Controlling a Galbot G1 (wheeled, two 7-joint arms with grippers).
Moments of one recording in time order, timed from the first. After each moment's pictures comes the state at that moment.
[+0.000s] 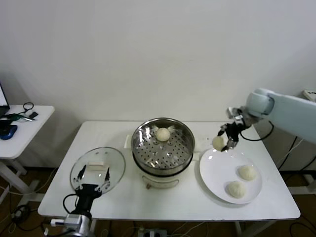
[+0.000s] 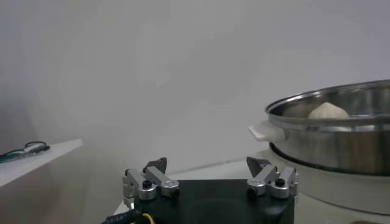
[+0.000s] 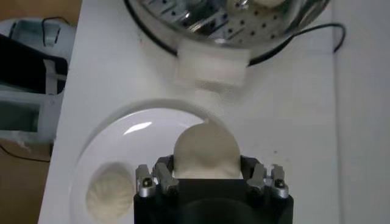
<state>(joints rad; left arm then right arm) 1.64 -1.43 -0.60 -2.04 0.05 -0.02 -0.01 0.78 0.80 -1.58 1.24 0.62 -0.20 -1.05</state>
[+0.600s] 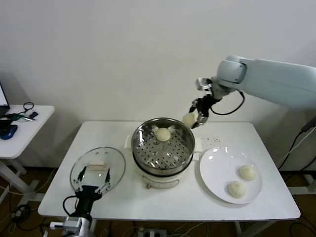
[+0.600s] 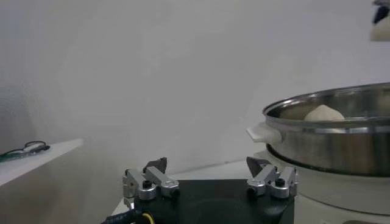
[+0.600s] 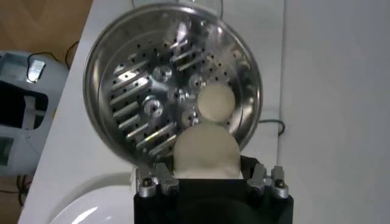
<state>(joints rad) 1.66 -1.44 -0.60 -2.05 0.04 -0.03 -0.01 0.86 1.11 -1.61 1.20 0.81 -0.28 -0.98</state>
